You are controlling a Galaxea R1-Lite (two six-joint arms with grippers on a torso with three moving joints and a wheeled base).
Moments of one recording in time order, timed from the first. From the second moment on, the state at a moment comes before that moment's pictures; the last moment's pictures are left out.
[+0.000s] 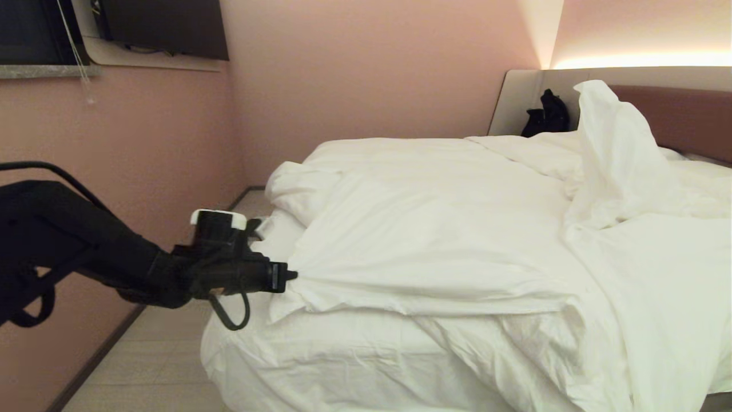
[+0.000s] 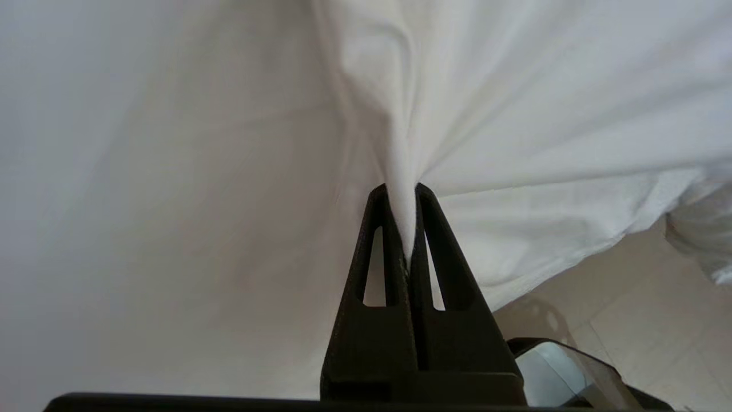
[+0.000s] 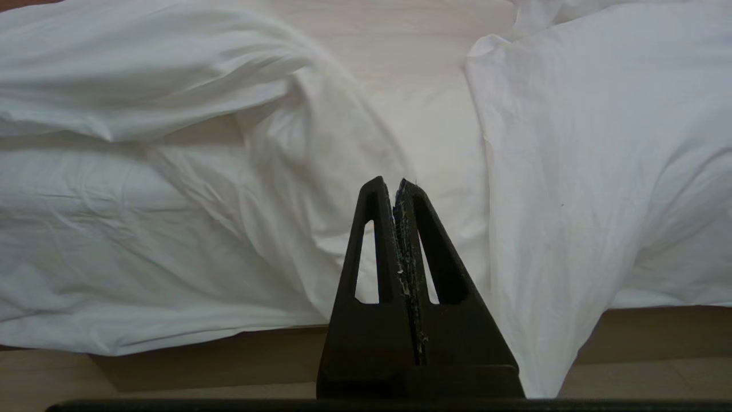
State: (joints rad) left arm -0.17 2.08 -1.00 -0.43 -0.43 -0.07; right arm 0.01 0.00 0.00 -0.01 -0.01 0.00
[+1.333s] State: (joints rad) left arm -0.03 1.33 -0.56 -0.25 -0.36 -0.18; right arm 0.01 0.00 0.00 -0.01 -0.01 0.00
